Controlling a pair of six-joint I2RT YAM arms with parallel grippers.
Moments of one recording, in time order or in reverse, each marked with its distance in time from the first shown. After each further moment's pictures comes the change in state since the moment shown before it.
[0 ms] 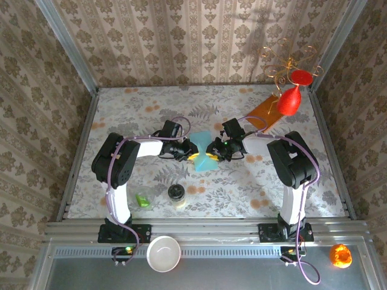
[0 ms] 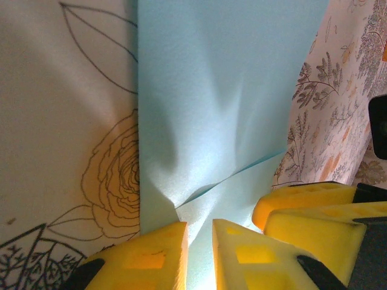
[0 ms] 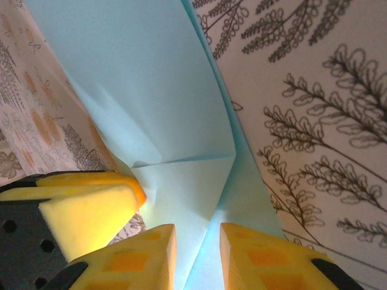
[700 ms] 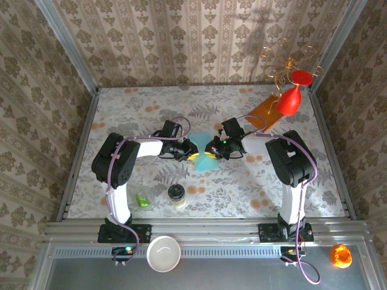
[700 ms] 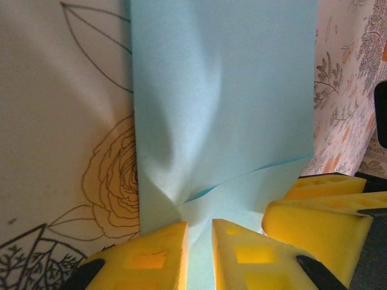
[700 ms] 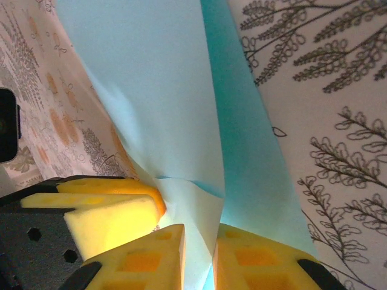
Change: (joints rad) left arm 0.000 0.000 0.000 0.000 0.000 0.000; right arm 0.000 0.018 0.006 0.066 -0.029 -0.003
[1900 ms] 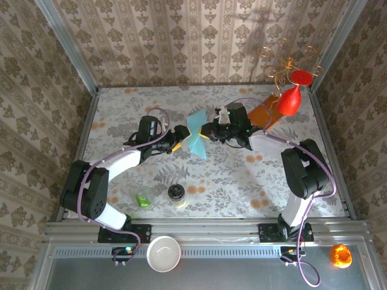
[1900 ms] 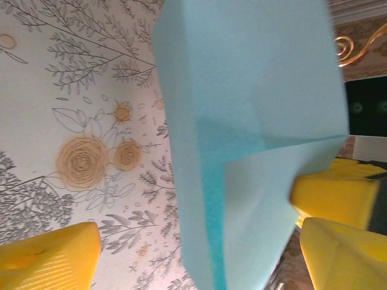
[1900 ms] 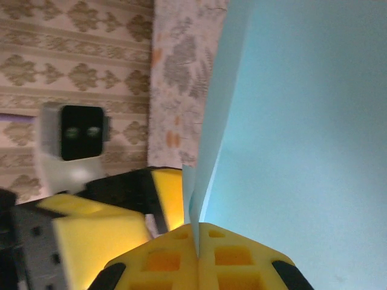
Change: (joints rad) left arm 0.096 -0.422 -0.216 0.174 -0.034 -0.077; right arm -0.014 -0.185 0.022 0.233 -0.144 -0.001
